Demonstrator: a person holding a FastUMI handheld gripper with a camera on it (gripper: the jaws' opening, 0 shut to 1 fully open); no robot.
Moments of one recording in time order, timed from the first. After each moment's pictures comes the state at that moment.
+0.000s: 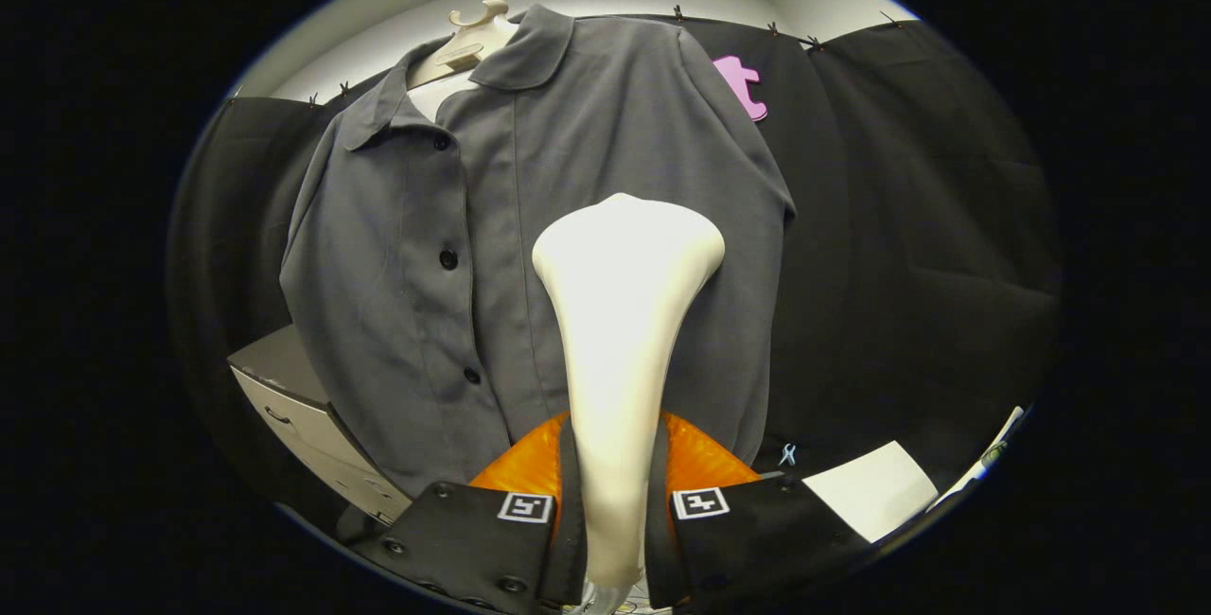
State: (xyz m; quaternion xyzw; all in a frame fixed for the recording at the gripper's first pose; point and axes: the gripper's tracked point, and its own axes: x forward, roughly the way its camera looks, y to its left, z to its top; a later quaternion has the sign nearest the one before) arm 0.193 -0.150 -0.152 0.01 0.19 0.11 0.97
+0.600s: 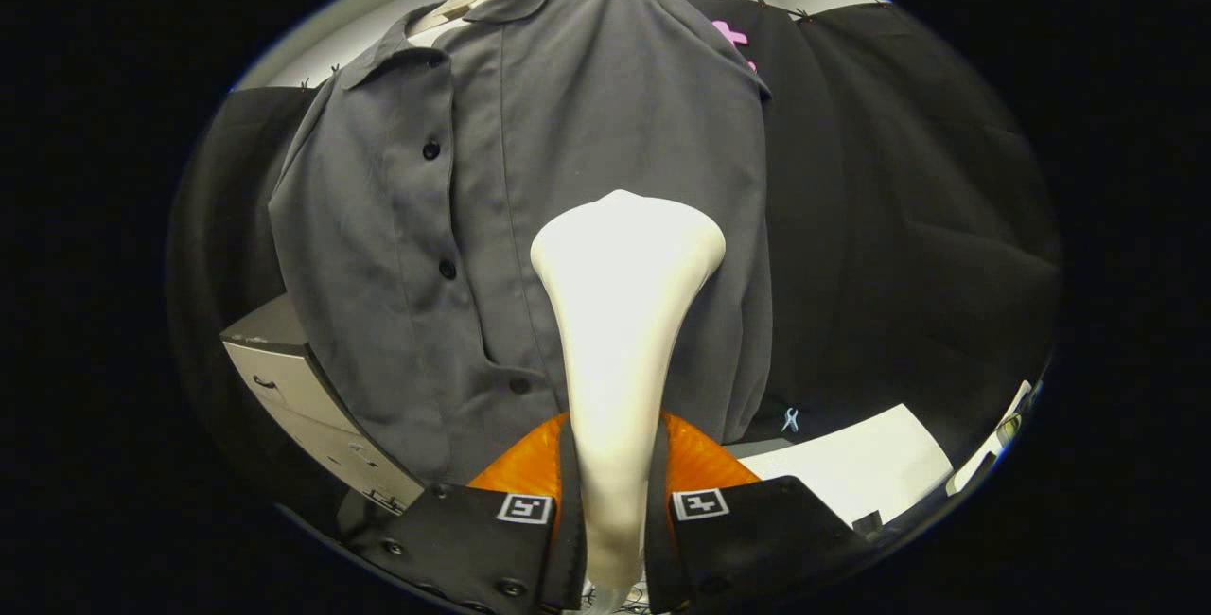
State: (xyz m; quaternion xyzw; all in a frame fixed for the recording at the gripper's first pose) arm 0.159 -0.164 -0.235 0.02 0.25 0.11 0.96
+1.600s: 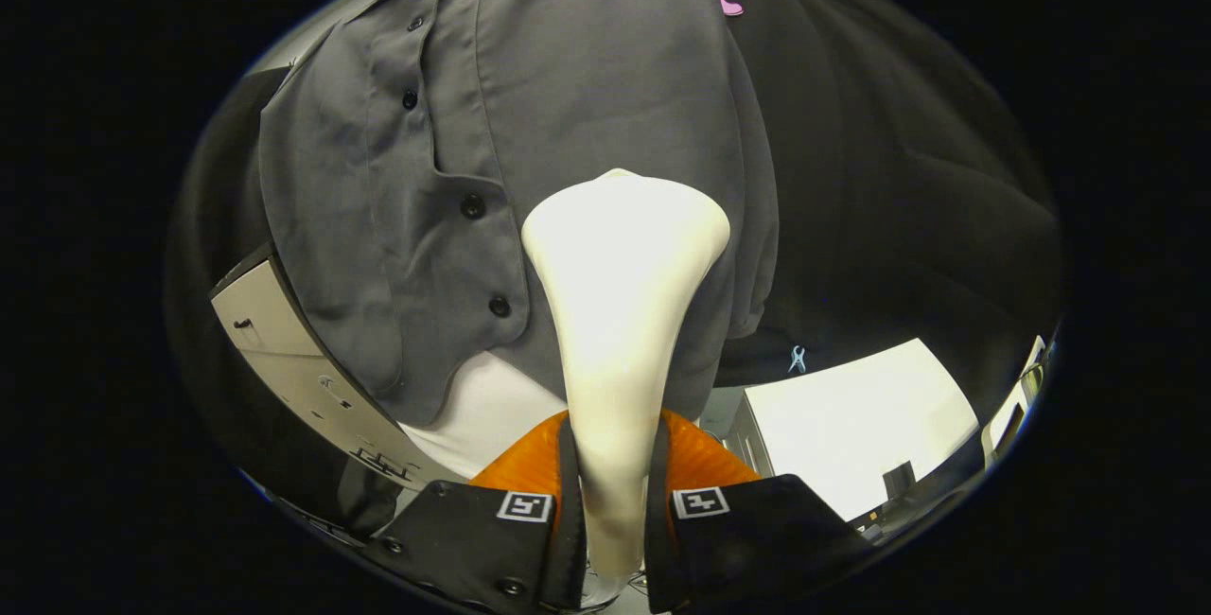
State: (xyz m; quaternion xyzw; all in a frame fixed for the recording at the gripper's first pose) arm 0.118 -0.181 -0.353 0.03 0.33 0.10 0.94
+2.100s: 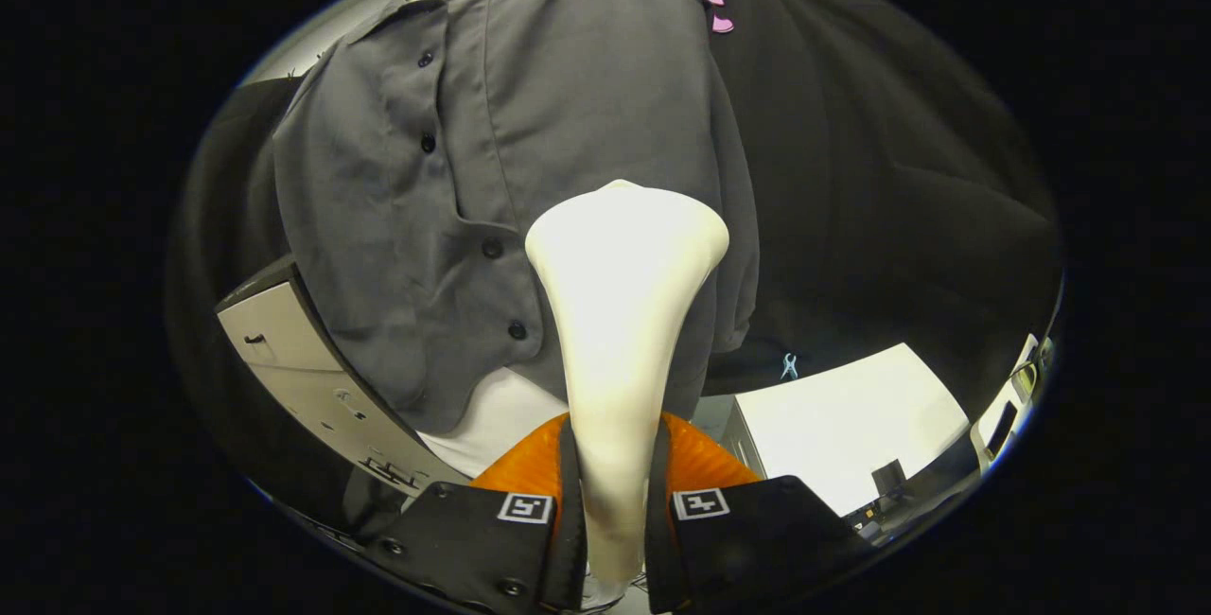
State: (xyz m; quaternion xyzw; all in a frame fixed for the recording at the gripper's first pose) arm 0.100 -0.181 -0.298 0.03 0.31 0.09 0.95
